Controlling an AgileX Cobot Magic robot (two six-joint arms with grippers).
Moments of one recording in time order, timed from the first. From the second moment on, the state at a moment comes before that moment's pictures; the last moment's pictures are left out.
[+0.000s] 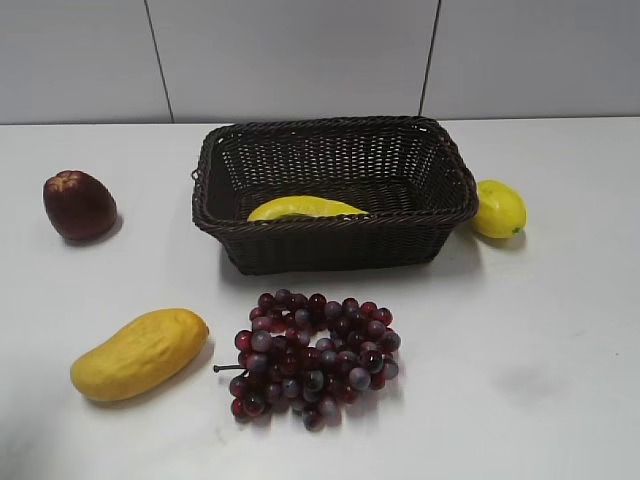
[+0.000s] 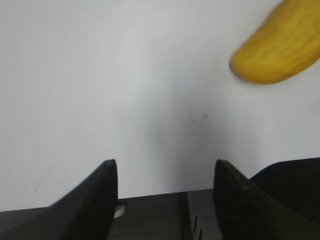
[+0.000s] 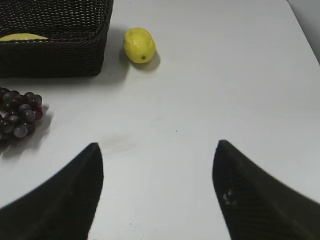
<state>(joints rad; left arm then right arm) -0.15 1.06 -0.79 -0.13 1.14 0.04 0.10 -0.01 -0.50 0.10 1.03 0.03</state>
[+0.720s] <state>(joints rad) -0.15 0.27 -0.52 -0.13 1.07 0.04 0.10 -0.01 -0.50 0.10 1.03 0.03</state>
